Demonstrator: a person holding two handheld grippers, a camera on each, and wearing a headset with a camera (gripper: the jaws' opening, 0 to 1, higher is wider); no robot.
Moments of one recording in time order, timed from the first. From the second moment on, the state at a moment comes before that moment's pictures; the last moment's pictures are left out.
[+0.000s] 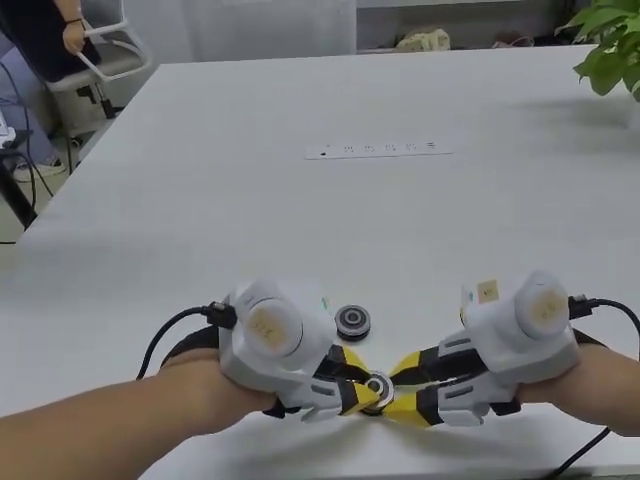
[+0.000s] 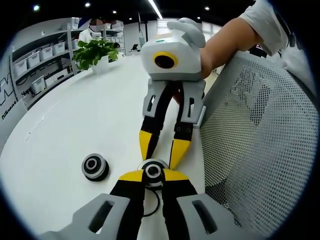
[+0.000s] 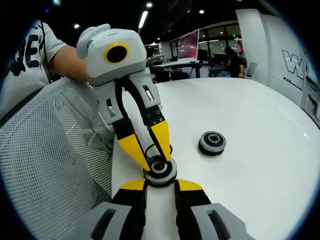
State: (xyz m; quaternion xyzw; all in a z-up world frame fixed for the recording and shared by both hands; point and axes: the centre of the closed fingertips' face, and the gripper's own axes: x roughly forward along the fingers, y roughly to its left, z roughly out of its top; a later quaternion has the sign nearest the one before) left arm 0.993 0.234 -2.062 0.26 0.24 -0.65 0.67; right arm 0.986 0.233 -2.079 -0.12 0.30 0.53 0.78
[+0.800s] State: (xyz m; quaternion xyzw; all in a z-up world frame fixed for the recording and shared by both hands) left arm 0.993 0.234 -2.062 0.26 0.23 -0.65 0.68; right arm 0.986 0.225 -2.082 -0.13 0.32 0.52 0.78
